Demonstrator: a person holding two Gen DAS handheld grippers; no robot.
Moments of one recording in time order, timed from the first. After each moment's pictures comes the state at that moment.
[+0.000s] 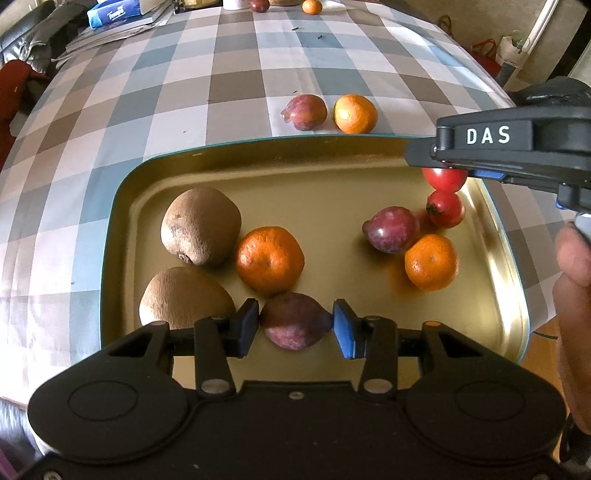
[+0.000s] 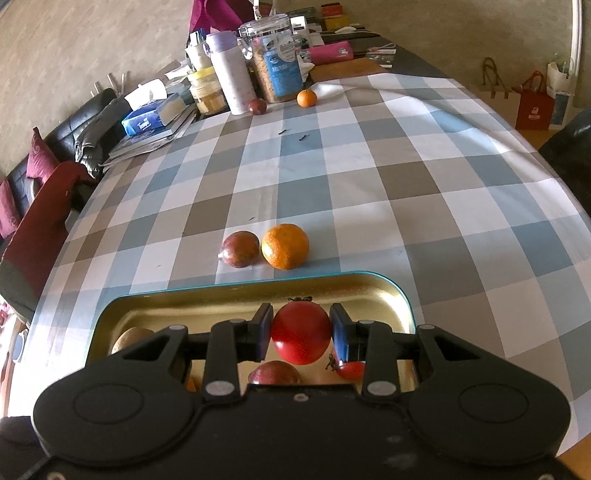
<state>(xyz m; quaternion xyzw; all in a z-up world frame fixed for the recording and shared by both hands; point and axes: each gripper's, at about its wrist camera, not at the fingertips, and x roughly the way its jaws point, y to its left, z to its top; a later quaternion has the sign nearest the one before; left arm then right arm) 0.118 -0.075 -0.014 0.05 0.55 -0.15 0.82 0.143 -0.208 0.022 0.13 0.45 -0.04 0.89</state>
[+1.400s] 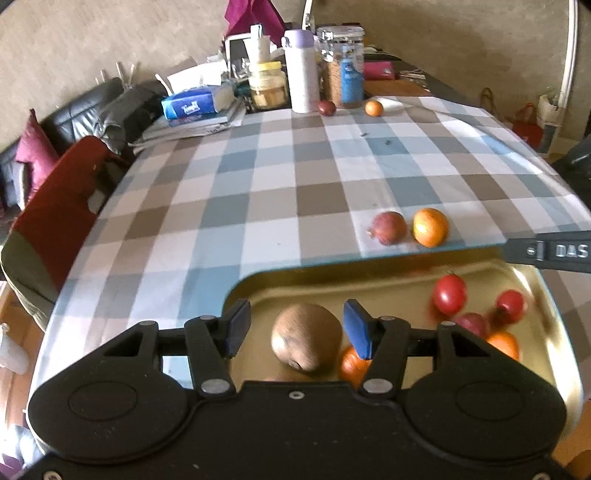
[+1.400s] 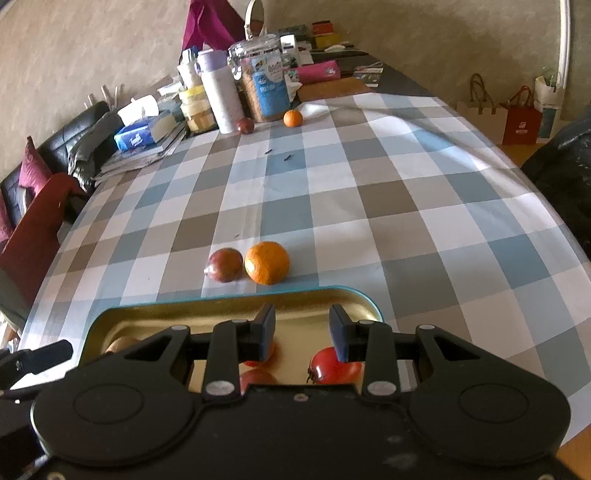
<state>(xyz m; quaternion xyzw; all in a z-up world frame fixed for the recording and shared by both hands) 0.129 -0.049 0.022 0.08 0.41 -0.06 0.91 0.131 -0.218 0.031 0.12 0.42 -0.06 0.90</state>
